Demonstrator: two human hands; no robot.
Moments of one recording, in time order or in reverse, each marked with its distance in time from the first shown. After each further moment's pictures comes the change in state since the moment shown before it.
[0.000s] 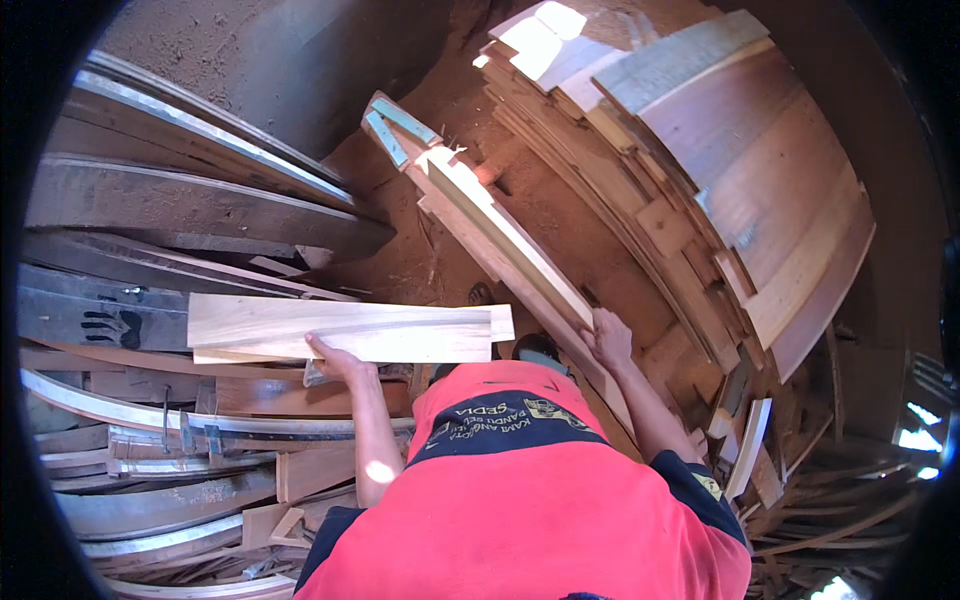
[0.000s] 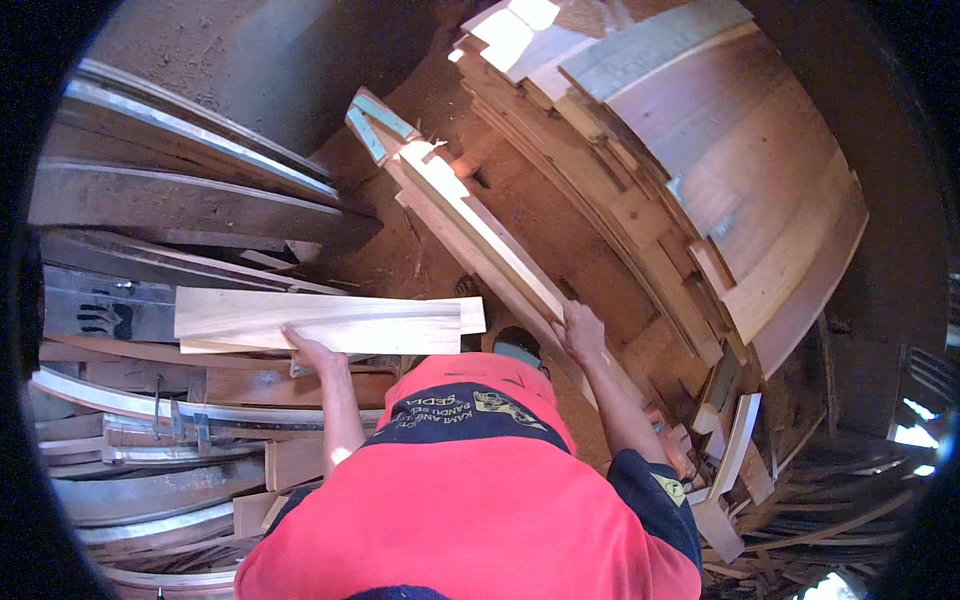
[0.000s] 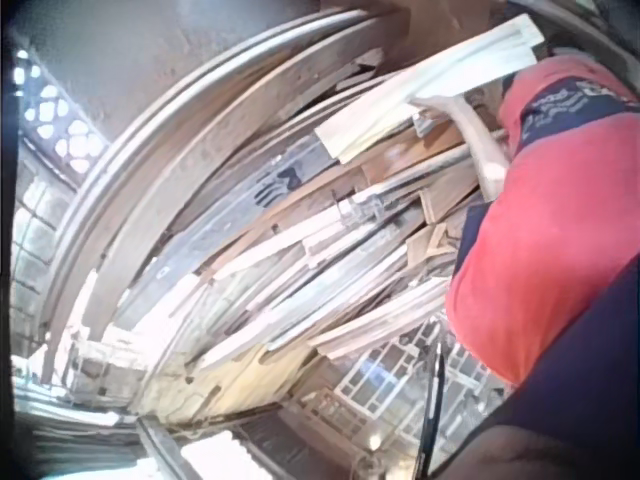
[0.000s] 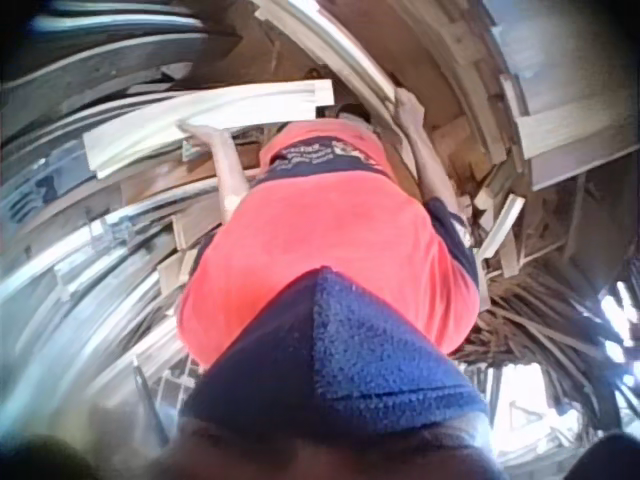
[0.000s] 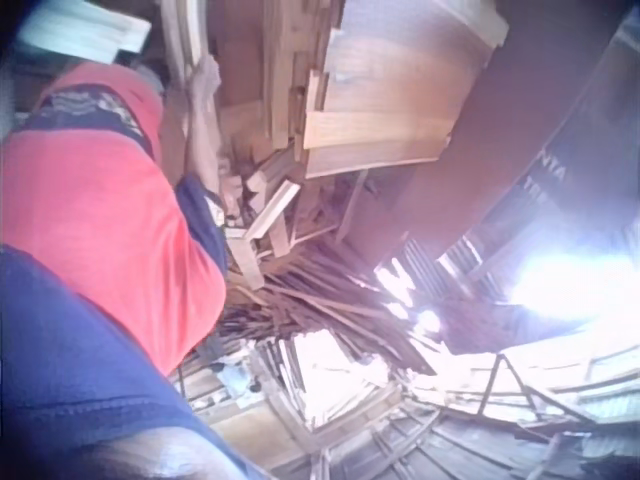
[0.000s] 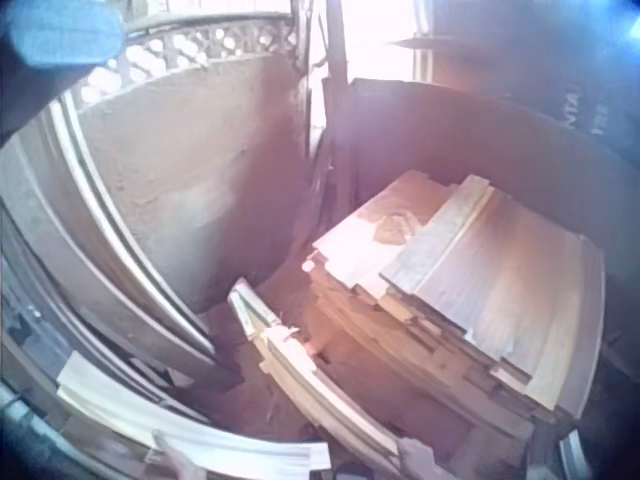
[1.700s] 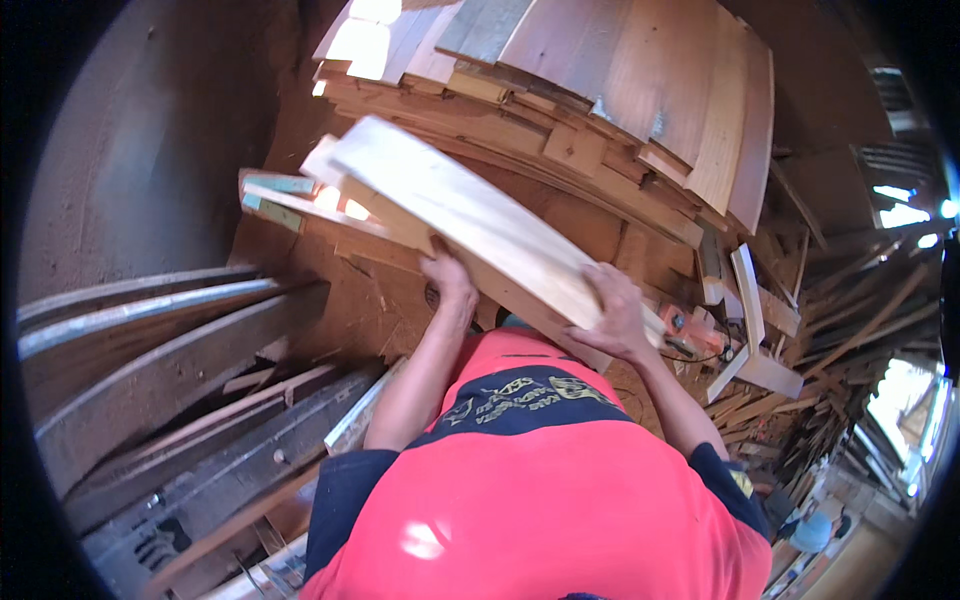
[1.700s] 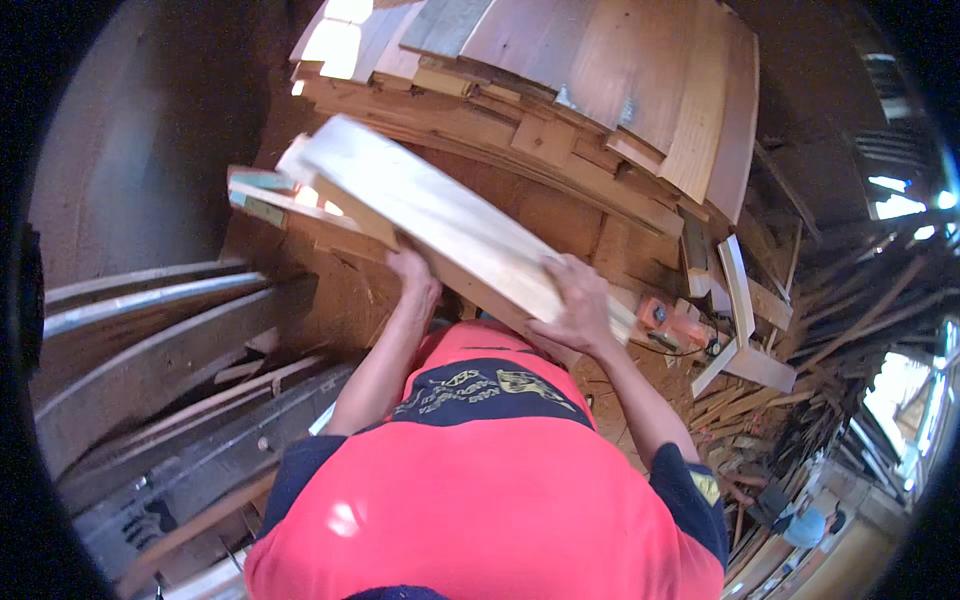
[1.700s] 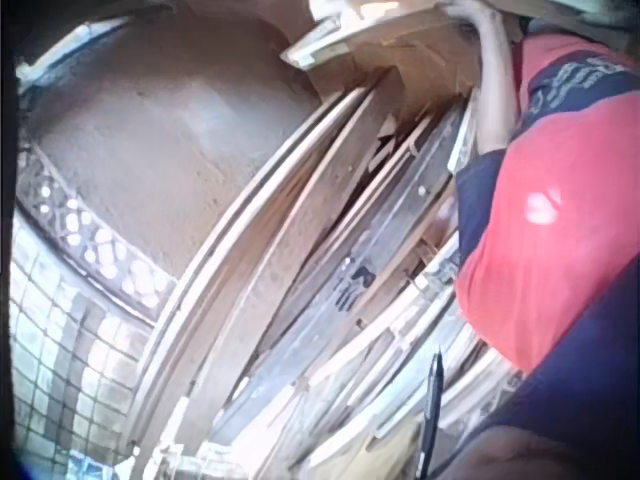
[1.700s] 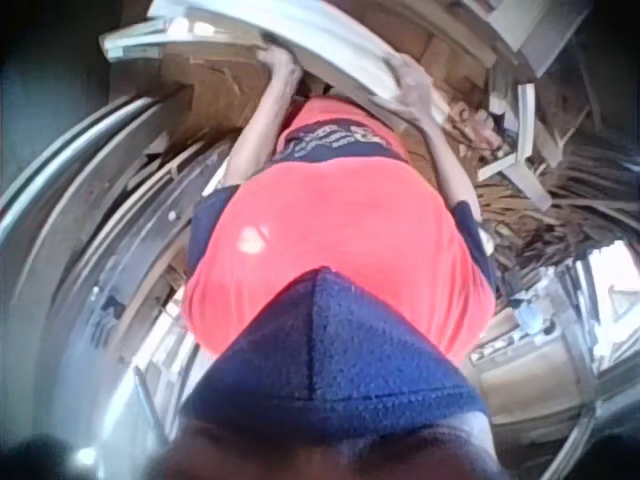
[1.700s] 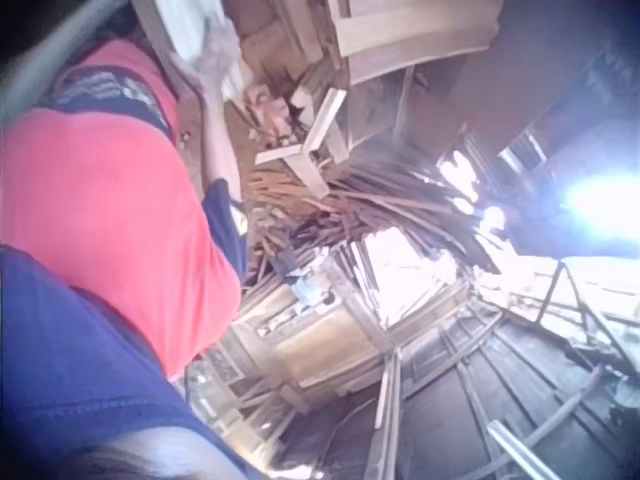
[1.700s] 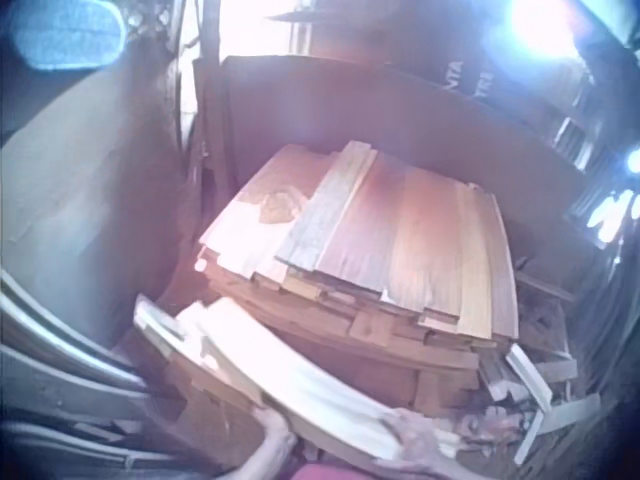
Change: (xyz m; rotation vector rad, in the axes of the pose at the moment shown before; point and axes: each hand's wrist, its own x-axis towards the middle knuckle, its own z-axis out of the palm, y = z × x) left_hand -0.169 -0.178 0.162 0.330 -1.026 -0.425; right_hand -0.061 -0.100 -0.118 0.051 0.232 0.216
